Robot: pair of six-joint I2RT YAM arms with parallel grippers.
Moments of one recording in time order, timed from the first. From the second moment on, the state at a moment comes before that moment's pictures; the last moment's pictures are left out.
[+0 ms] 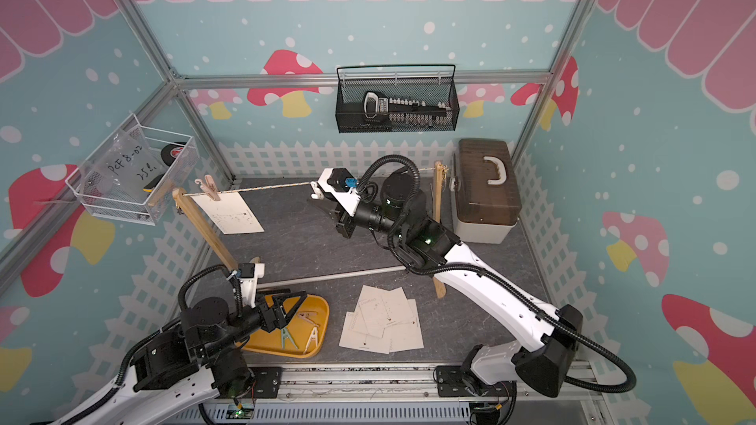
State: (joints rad) left arm -0.92 0.20 0.51 -0.66 -0.16 -0.86; right arm 0.84 1.39 1.41 0.01 -0.40 -0.19
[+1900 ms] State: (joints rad) left arm -0.15 0.48 0.48 -0.21 0.40 -0.96; right arm 1.01 1.34 1.05 0.00 -0.29 -0.32
